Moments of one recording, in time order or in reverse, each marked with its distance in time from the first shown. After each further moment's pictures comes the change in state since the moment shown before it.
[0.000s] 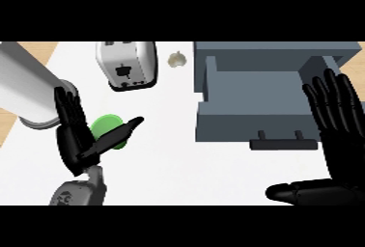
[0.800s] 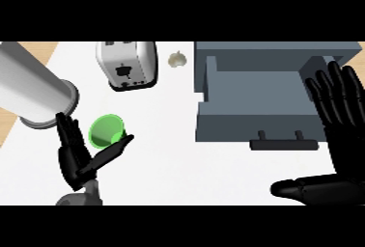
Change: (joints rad) left arm 0.093 0.004 0.093 0.225 0.190 -0.107 -0.286; right arm -0.047 -0.014 -0.026 -0.005 -0.026 0.004 0.058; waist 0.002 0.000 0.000
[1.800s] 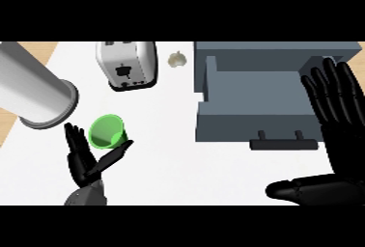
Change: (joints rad) left arm -0.108 0.007 0.117 0.407 0.175 -0.125 -0.306; right arm -0.027 0.009 0.022 -0.019 0.015 -0.009 0.046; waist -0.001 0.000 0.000
